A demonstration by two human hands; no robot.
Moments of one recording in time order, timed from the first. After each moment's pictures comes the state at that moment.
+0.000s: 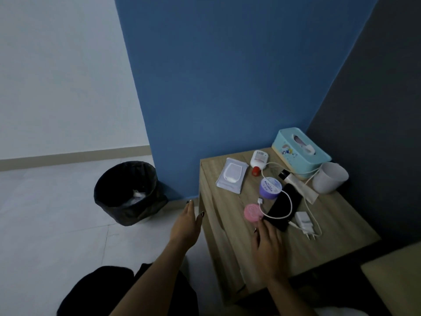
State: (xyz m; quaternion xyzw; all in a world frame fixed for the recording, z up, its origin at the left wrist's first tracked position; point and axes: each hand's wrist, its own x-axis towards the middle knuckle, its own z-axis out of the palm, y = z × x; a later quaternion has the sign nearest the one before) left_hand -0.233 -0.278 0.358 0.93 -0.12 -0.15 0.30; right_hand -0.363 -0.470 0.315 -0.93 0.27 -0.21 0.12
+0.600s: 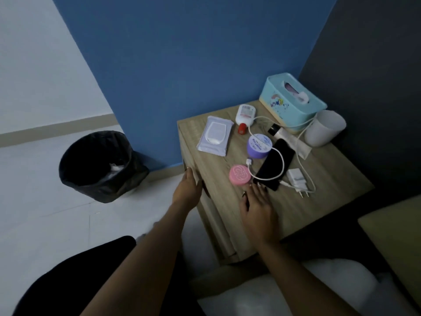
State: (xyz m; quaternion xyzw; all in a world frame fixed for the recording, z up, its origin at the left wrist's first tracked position) left_hand -0.201 -0.336 0.294 0.92 -0.13 -0.21 0.29; right_hand -0.354 -0.470 0.296 -0.93 0.26 -0.23 0.13
